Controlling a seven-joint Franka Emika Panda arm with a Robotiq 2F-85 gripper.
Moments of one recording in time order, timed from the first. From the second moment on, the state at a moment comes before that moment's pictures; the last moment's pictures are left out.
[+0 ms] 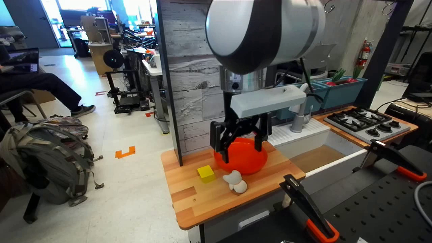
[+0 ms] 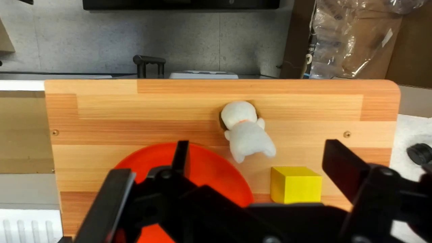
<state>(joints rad) 0.26 0.61 0.04 -2.17 -0.07 2.66 0.30</state>
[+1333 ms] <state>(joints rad) 0.40 0.99 -0.02 -1.71 -0.07 2.62 0.36</state>
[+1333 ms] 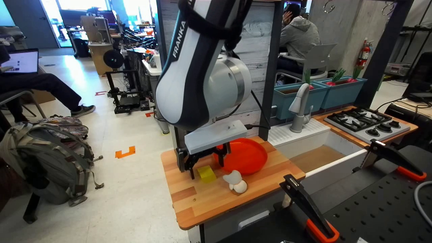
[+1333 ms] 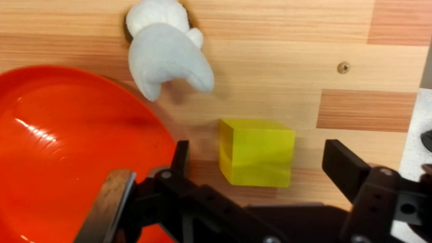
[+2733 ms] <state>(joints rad) 0.40 0.91 -0.05 -1.74 -0.09 2.57 0.34</state>
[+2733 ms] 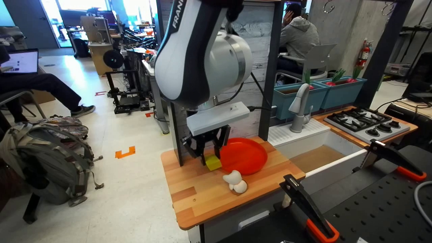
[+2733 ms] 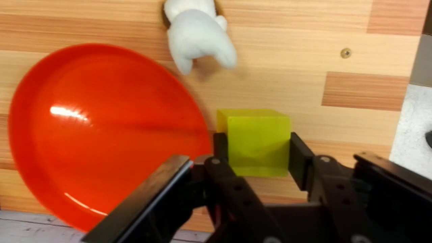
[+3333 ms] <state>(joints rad) 0.32 0.86 -0.14 -1.84 -0.09 2.61 0.34</state>
